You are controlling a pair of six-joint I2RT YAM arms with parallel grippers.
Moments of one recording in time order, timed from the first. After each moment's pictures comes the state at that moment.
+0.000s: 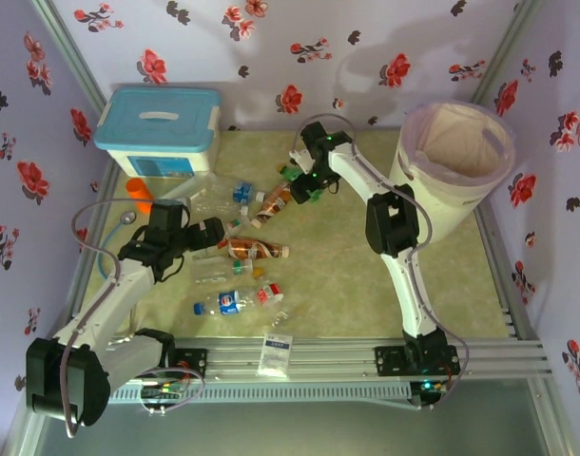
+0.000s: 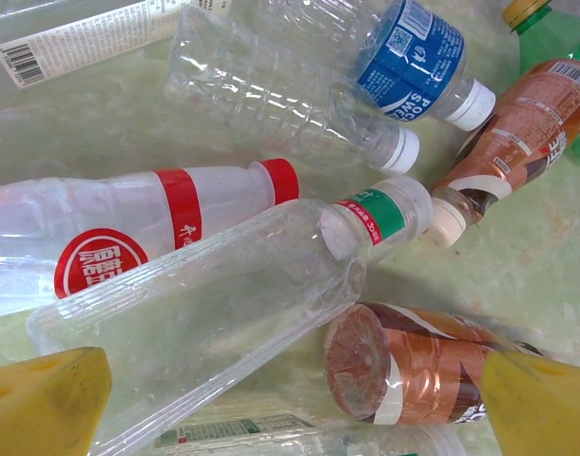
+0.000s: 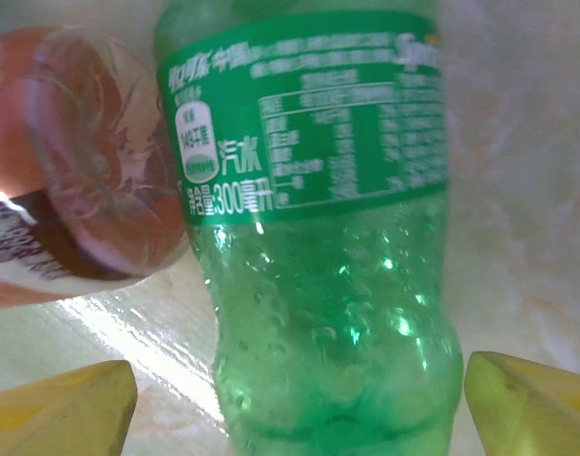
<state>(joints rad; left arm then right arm) -0.28 1.04 0.70 -0.46 0.02 -0.46 0.47 2.45 2.25 -1.10 -0.13 -0.22</state>
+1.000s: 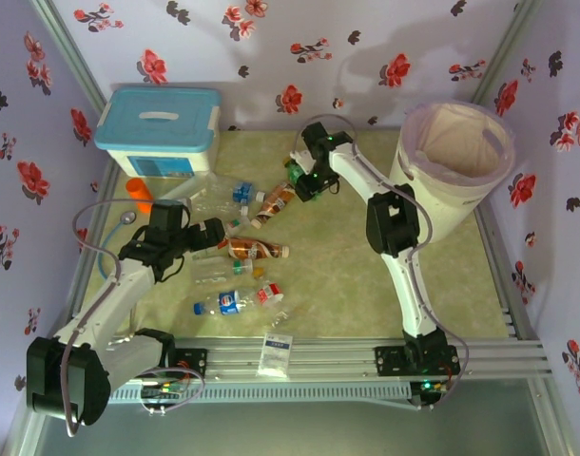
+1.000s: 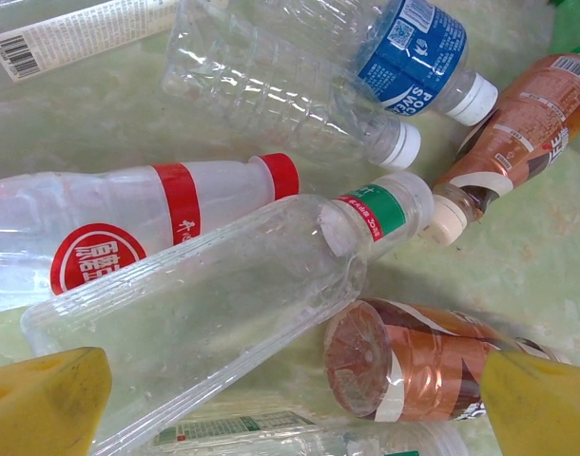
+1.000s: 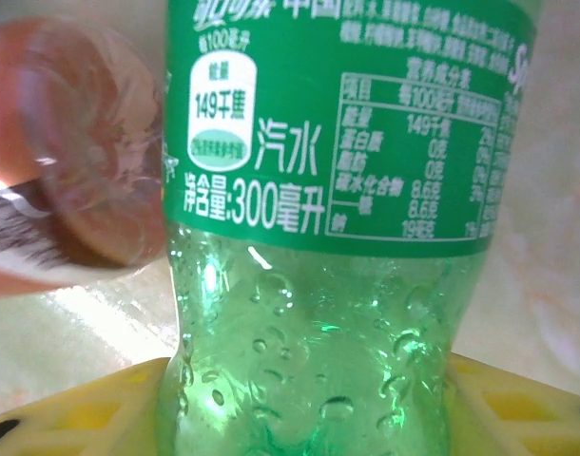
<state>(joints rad) -0.28 1.05 0.70 -0.46 0.03 -0.46 0.46 2.42 2.24 -1.11 -0.12 -0.22</state>
